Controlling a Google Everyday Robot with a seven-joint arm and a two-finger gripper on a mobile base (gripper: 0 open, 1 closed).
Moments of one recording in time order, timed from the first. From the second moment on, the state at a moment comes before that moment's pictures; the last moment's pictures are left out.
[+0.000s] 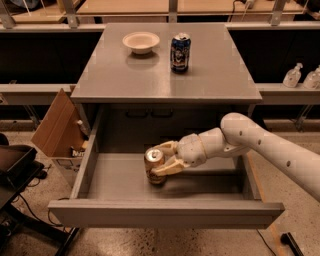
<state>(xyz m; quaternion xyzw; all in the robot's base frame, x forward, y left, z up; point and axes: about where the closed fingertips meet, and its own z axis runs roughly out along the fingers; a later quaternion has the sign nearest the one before) 0.526 0.003 0.679 -0.63 0.52 0.43 0.38</state>
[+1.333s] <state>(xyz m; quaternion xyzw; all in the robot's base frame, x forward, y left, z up) 0.564 0.061 0.879 -0.58 0.53 0.40 0.47</state>
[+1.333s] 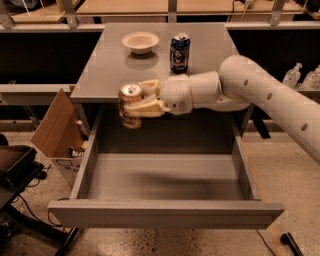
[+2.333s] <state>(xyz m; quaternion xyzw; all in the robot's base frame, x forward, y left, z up) 0.751 0.108 0.974 -0.50 0.56 0.37 0.54</state>
